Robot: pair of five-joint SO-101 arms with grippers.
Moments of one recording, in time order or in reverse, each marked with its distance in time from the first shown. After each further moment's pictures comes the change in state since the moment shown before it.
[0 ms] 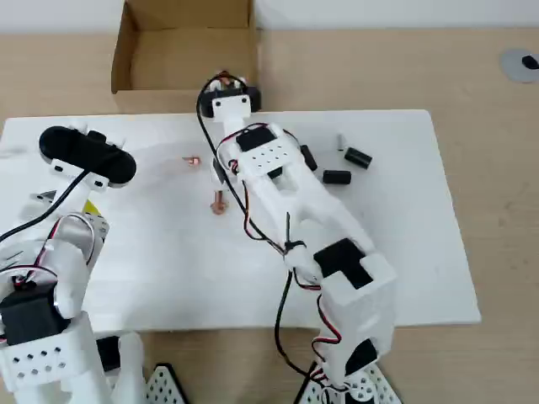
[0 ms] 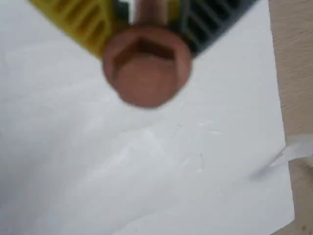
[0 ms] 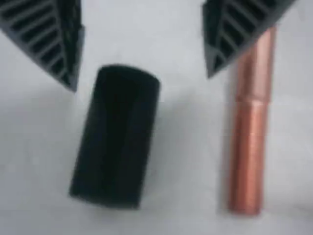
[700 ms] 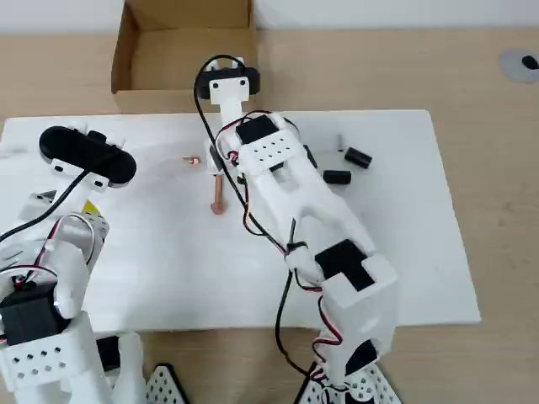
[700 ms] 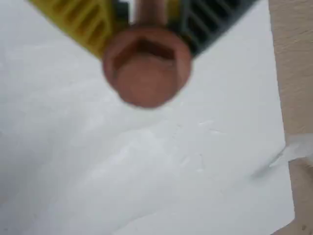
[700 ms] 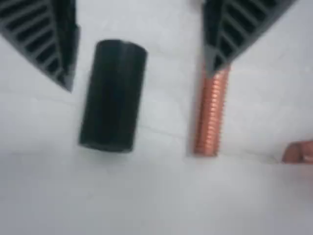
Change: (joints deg) left arm 0.0 0.0 0.0 0.0 0.0; right arm 0.0 -0.6 -5.6 0.0 0.0
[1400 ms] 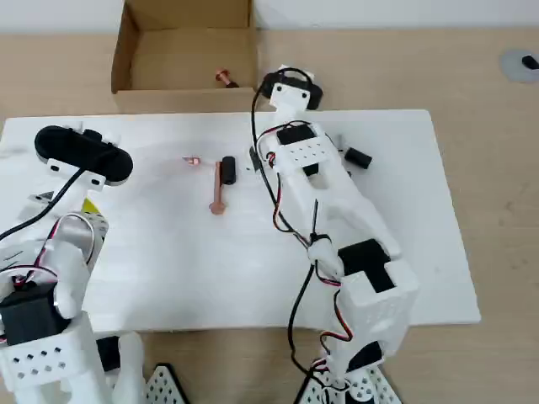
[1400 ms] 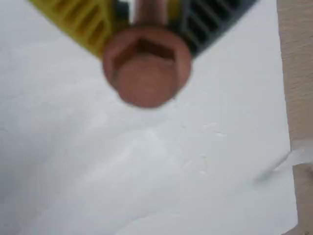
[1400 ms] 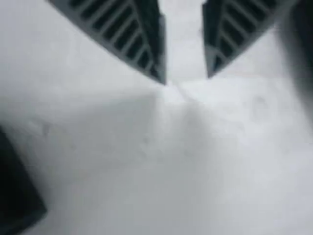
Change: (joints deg) left arm 0.0 0.0 0.0 0.0 2.0; right arm 9.3 -3.4 13.4 -8.1 -11.6
